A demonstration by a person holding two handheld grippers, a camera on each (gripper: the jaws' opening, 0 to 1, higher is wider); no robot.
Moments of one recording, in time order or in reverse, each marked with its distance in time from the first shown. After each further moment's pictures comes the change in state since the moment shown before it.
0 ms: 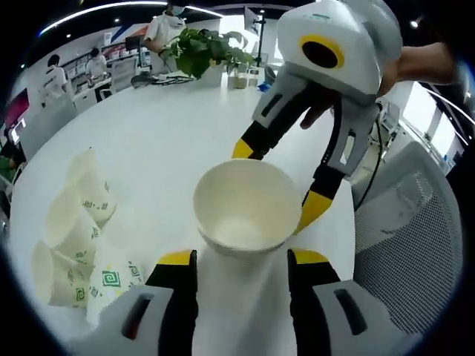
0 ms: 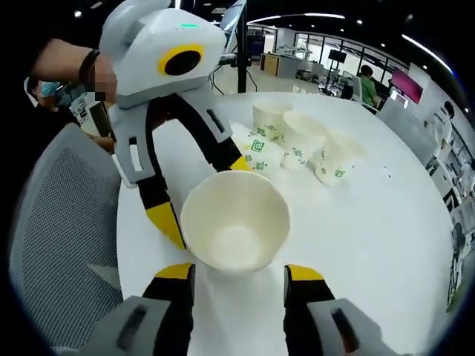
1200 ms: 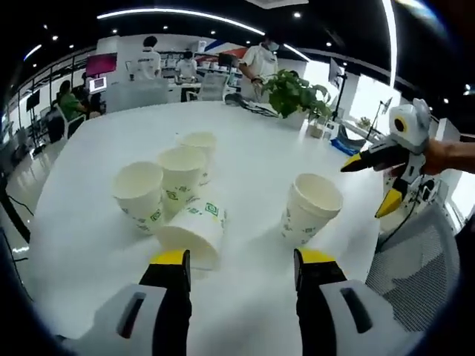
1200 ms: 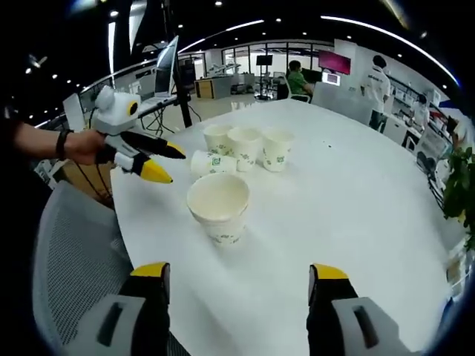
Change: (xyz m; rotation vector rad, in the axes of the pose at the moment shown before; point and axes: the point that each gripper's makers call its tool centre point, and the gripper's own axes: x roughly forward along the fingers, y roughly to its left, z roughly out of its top) left arm -0.082 0.061 -0.041 -0.366 -0.253 0.312; right arm -0.067 0.014 -0.030 0.359 -0.166 -0.192
